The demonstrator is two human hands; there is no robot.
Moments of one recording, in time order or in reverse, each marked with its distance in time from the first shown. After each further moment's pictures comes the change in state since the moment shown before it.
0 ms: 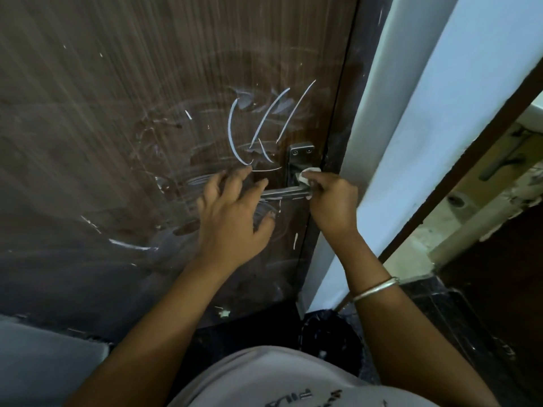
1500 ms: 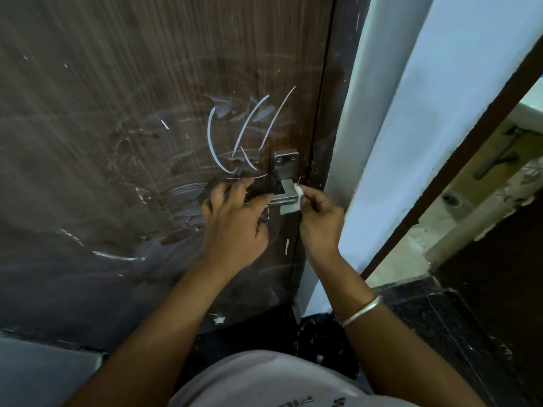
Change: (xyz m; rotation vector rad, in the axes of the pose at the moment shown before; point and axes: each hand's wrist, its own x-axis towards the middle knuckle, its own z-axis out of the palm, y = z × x) left_hand 0.016 0.019 0.019 0.008 -0.167 -0.029; right_hand -0.019 0.012 0.020 0.633 0.090 0.501
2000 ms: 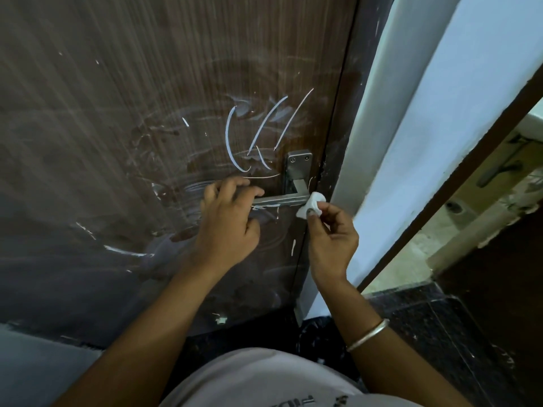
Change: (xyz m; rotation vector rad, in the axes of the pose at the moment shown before) left_hand -0.005 -0.028 -0.009 -0.151 0.133 0.030; right_hand -0.036 0.003 -0.002 0.086 0.165 -0.022
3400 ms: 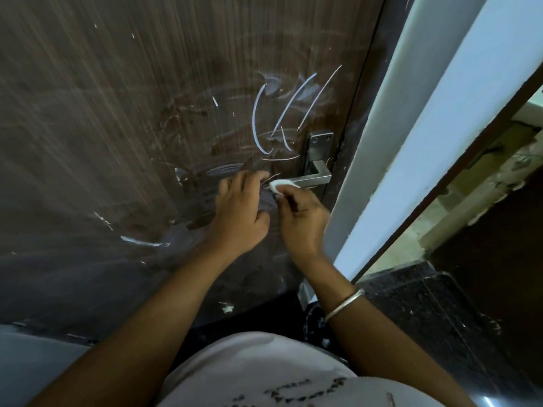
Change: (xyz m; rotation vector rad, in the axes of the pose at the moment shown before) left_hand -0.014 -0.030 -0.008 -0.143 -0.140 -0.019; right_hand -0.037 0.000 0.057 -0.354 -0.118 -0.553
